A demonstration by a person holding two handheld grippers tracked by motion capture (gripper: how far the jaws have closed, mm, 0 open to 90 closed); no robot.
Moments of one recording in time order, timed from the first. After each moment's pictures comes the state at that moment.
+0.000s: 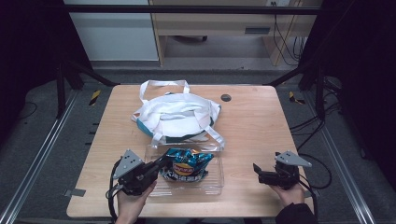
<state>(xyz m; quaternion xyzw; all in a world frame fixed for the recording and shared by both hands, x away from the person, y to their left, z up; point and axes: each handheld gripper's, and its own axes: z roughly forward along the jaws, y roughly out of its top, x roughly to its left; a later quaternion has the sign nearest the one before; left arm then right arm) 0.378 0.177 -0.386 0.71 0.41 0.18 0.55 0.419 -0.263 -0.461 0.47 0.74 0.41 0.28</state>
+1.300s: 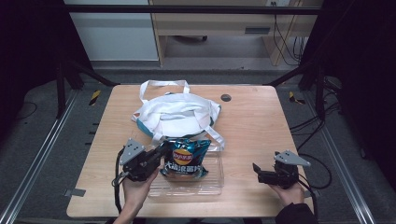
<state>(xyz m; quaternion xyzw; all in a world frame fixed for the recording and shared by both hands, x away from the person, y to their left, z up) 0.410 0.171 -0.388 0.69 0.43 0.21 0.54 0.422 -0.263 -0.462 0.46 0.74 0.40 0.28</state>
